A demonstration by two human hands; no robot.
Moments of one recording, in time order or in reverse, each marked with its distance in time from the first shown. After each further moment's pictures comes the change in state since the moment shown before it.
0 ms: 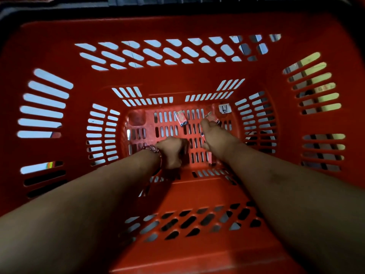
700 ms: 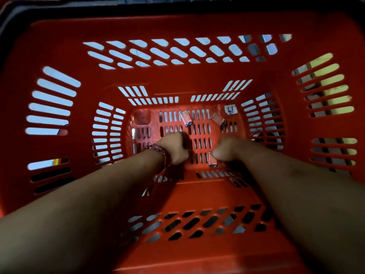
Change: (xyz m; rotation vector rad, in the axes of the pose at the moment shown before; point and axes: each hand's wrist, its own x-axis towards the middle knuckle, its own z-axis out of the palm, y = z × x) left_hand -0.007 0.010 -0.009 -0.269 0.098 -0.193; right_hand -0.006 0.007 -0.005 0.105 -0.337 0.348
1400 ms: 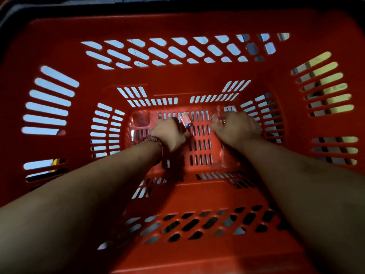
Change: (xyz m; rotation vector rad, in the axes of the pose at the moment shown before) left_hand 0.004 0.014 -0.032 0.033 0.190 -0.030; right_hand 0.004 0.005 -0.026 -0.028 0.613 -0.109
